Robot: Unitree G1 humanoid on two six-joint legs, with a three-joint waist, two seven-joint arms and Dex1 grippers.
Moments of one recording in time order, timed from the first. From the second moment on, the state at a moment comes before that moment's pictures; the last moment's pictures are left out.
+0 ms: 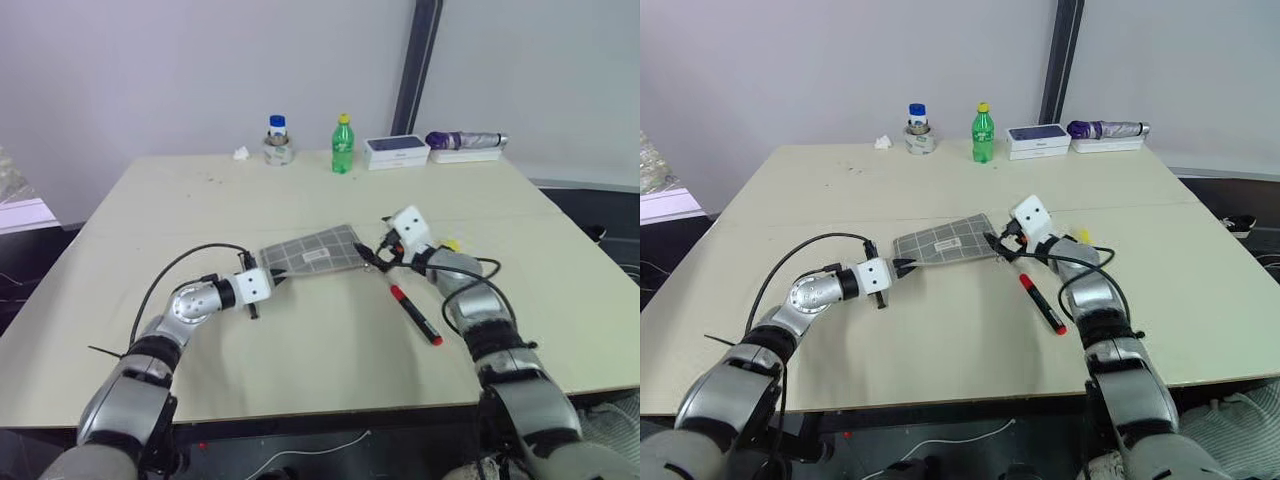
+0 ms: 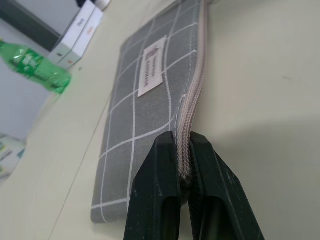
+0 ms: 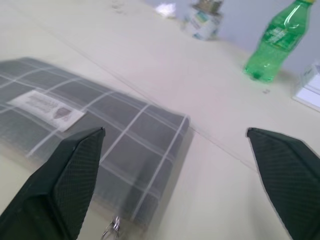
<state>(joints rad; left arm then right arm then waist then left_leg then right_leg) -0.75 0.48 -0.18 1.00 0.23 -0.81 -0.61 -0.73 -0.39 0.02 0.52 0.04 0.07 0.67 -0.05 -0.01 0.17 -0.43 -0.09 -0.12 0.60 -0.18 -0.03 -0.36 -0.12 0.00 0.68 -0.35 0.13</state>
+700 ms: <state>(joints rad) -0.52 0.48 -0.14 0.54 0.21 -0.51 -0.49 -0.70 -0.35 0.06 0.50 0.03 0.30 0.58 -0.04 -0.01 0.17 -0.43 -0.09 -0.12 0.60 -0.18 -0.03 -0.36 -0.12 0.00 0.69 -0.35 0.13</state>
